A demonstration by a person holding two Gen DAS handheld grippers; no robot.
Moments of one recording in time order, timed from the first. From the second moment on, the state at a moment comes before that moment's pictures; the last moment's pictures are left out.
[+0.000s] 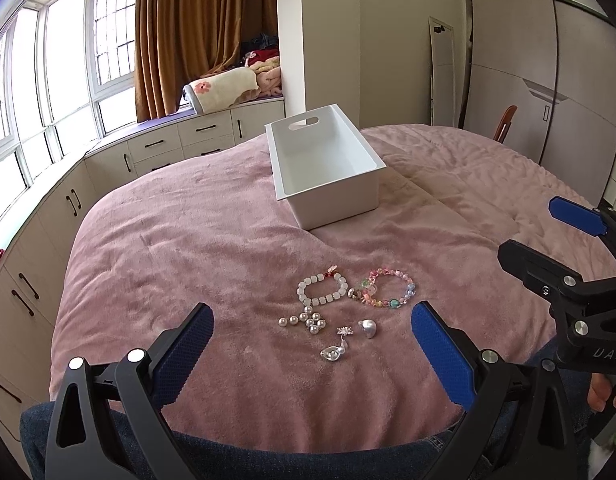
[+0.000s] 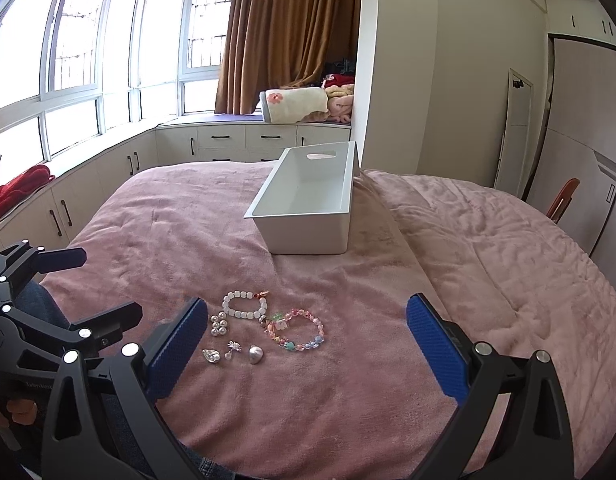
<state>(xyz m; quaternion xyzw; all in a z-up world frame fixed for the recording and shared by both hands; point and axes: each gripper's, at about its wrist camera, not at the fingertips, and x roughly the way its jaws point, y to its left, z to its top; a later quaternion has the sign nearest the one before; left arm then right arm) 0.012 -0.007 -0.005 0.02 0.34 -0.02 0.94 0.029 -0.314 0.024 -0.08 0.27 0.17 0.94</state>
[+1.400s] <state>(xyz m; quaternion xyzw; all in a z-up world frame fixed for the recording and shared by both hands) 0.223 0.043 -0.117 0.04 0.52 -0.15 0.84 0.145 -0.244 -0.089 -0.24 0.42 0.45 0.75</state>
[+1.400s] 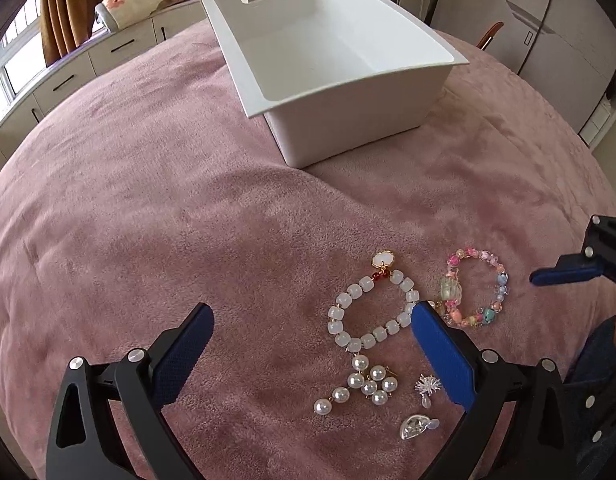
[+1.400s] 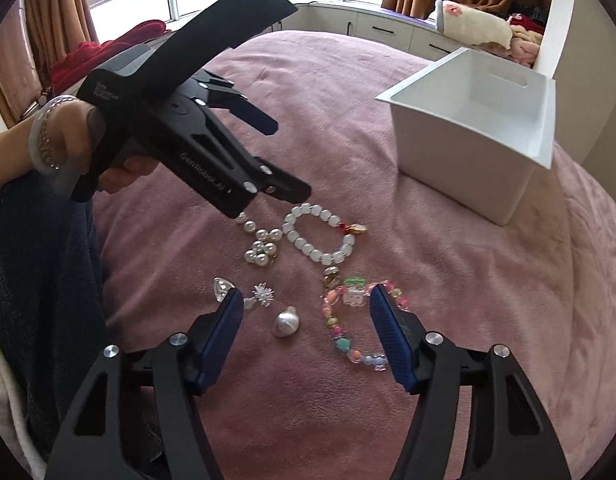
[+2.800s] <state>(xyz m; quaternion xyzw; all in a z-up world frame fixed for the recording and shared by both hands) 0.223 0.047 -0.134 0.04 0.49 -0.14 0.86 0.176 -0.262 -0.111 -0.21 0.45 0.47 0.73</state>
